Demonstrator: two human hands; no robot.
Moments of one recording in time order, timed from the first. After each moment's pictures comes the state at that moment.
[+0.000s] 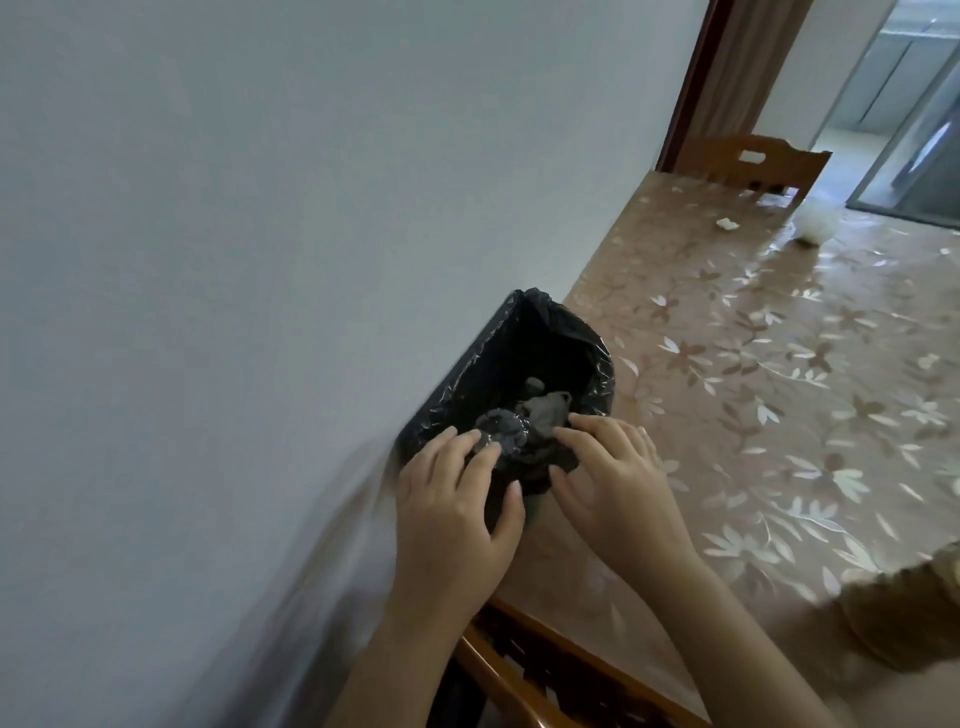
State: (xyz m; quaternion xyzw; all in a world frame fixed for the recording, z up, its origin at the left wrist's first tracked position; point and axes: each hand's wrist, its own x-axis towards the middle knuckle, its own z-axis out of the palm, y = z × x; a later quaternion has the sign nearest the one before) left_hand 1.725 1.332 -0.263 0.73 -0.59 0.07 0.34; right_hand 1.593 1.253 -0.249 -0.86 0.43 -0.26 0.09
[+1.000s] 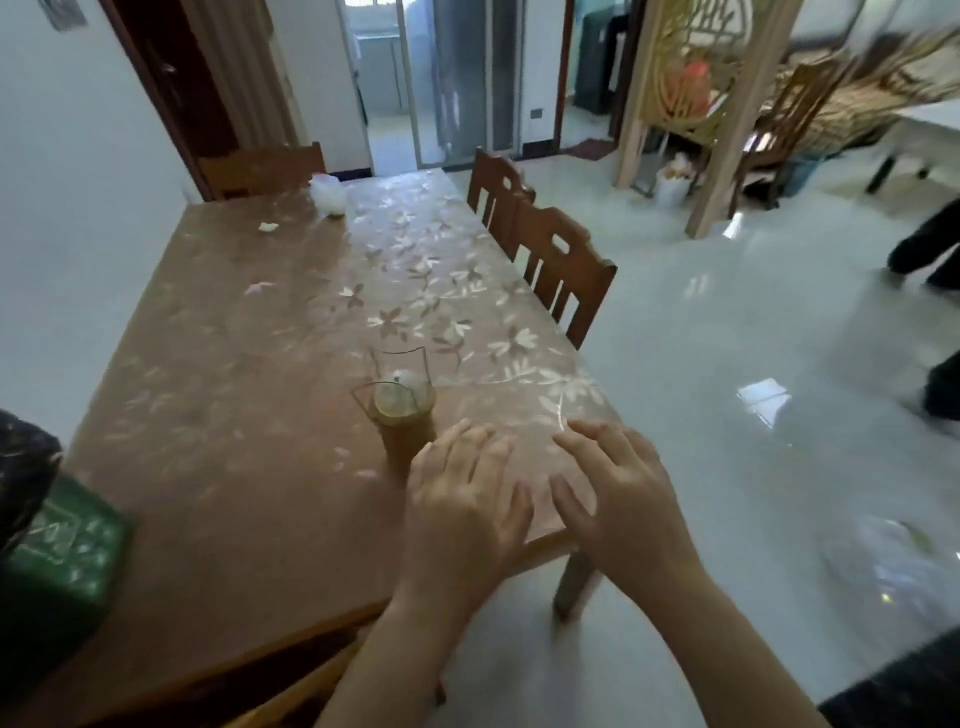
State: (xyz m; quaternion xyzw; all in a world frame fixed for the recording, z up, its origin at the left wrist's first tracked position) left_hand 1.299 1.384 -0.249 0.40 -0.85 -0.03 0.35; right_hand 1.161 1.437 -0.241 -0.62 0.70 -0.35 -0.06
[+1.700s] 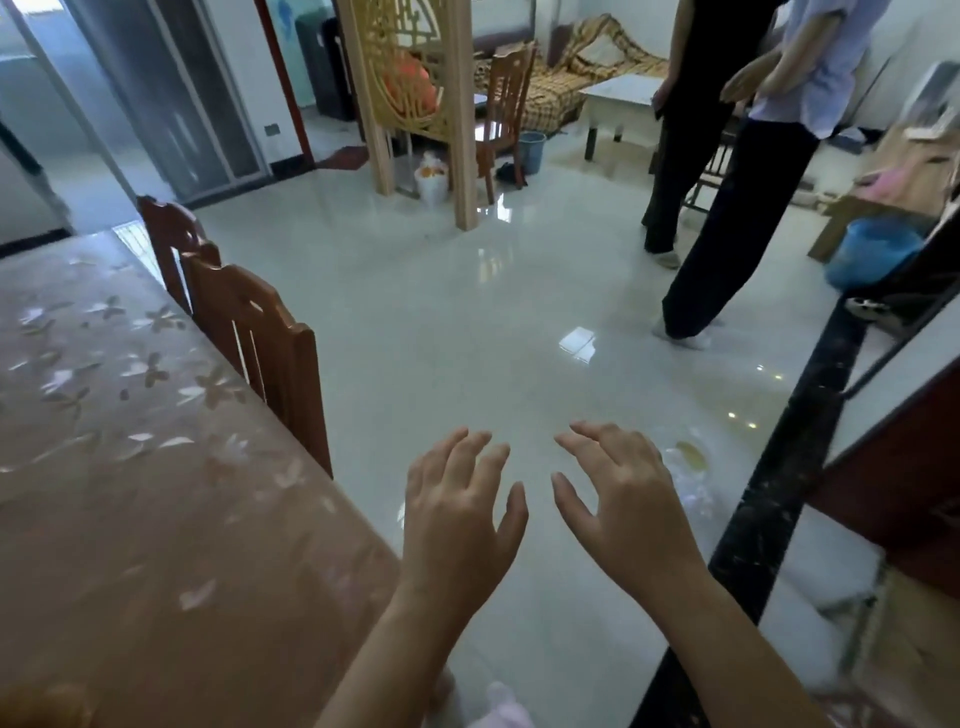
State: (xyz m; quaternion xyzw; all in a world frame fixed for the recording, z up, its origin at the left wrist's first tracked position) left_hand 0.957 1.384 -0.280 0.20 -0.92 -0.12 0.31; right_hand 0.860 1.498 -0.265 -0.42 0.85 -0.31 -0.11
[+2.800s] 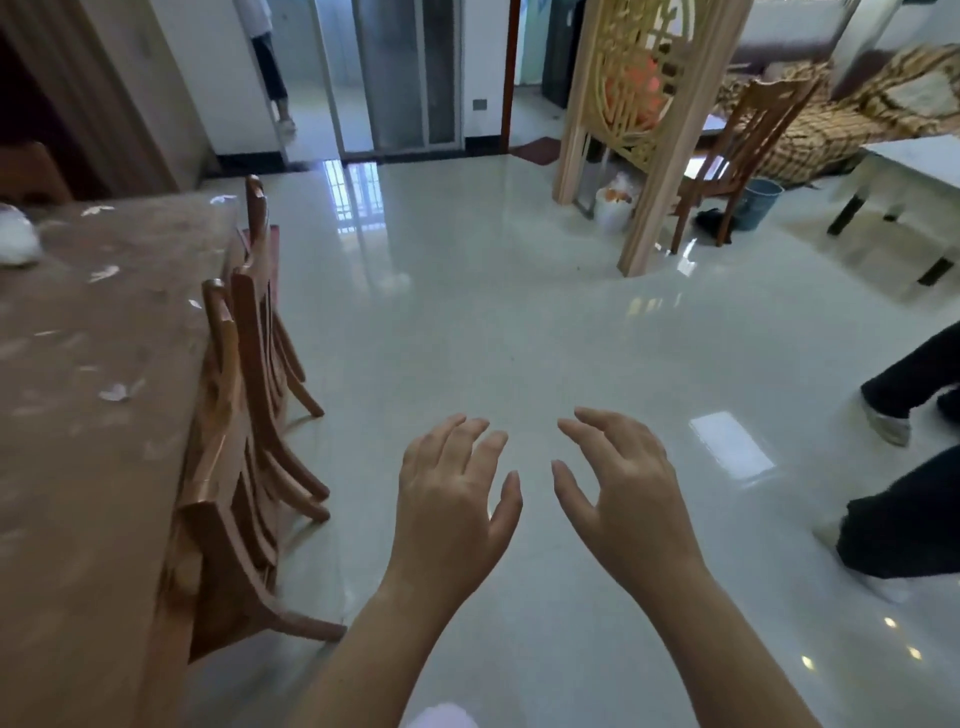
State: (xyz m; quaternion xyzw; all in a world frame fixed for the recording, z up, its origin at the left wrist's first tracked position) left_hand 0.606 1.136 -0.267 0.42 -0.85 -0.06 0.31; right_hand 0.465 1.194 -0.247 -0.61 0.73 -0.32 -0.05
